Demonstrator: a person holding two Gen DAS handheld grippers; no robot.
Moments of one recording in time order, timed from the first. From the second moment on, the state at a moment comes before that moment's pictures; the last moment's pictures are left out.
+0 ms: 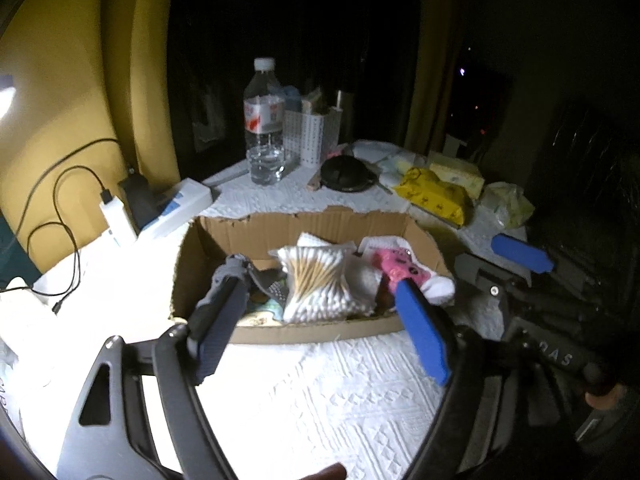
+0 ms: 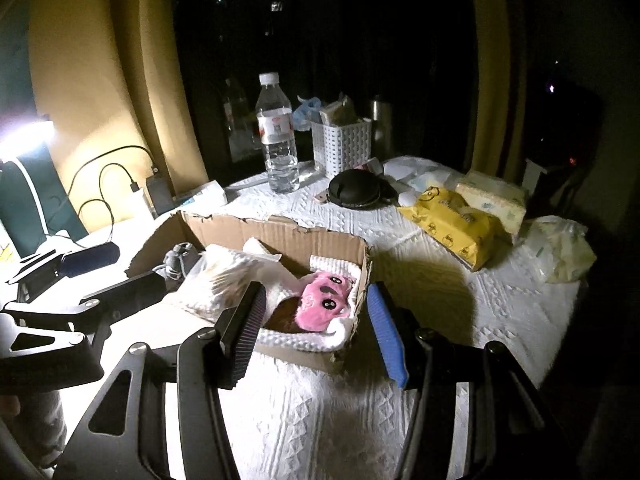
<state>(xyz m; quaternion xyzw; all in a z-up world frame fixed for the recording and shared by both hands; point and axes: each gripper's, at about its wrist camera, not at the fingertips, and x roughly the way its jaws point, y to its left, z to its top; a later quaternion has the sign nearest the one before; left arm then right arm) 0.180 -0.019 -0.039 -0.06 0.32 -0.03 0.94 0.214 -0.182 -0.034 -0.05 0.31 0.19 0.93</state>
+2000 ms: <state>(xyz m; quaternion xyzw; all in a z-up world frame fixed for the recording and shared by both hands) 0.072 -0.003 0.079 -0.02 0.19 -0.03 0.98 0.094 -0.185 0.088 -0.04 0.19 0.13 0.97</state>
